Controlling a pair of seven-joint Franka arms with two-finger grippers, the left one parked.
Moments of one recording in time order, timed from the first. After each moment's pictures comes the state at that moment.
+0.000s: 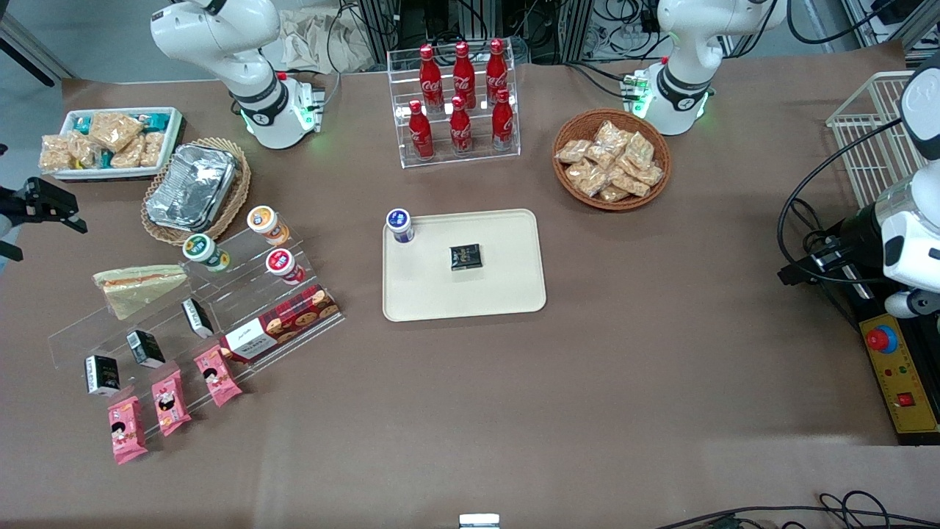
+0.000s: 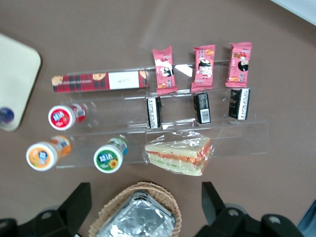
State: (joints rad) arm 0.20 0.00 -0.38 -1.60 0.01 1.58 -0.67
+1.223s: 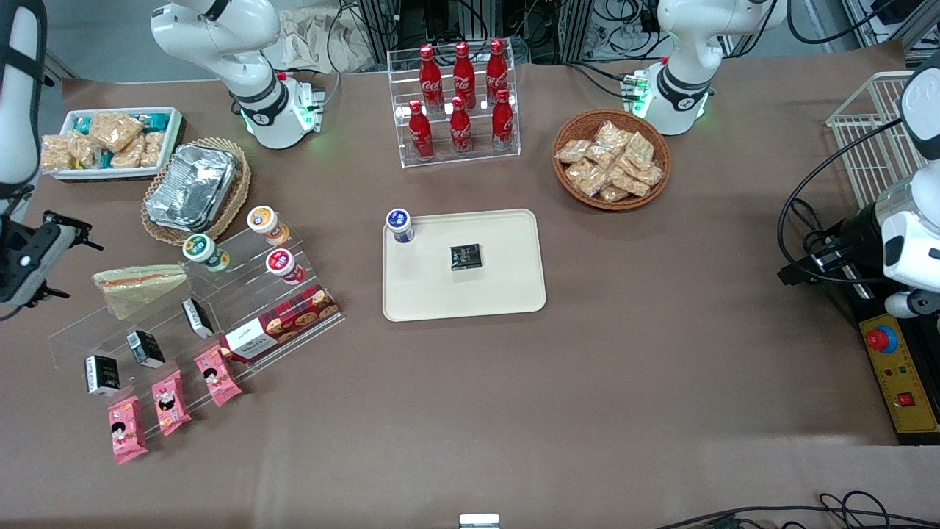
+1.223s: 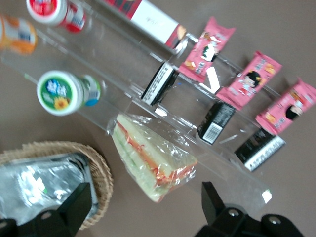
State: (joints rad) arm 0.10 0.11 -0.38 -1.79 0.01 1.79 -1.47
